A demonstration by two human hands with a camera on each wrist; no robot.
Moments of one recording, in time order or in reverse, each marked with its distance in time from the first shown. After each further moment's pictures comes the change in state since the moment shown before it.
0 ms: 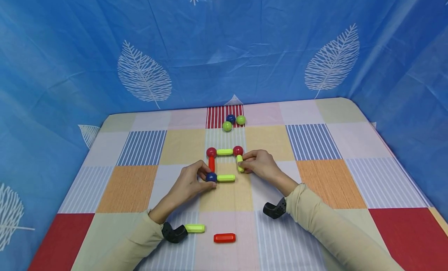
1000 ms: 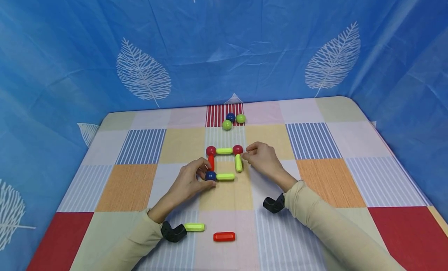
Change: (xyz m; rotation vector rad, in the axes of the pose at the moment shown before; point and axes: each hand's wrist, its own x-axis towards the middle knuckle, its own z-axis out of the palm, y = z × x) left_hand 0.001 -0.003 0.000 0.046 0.014 0.066; right_hand 0.003 -0.008 -0.005 -0.252 0.115 -0.123
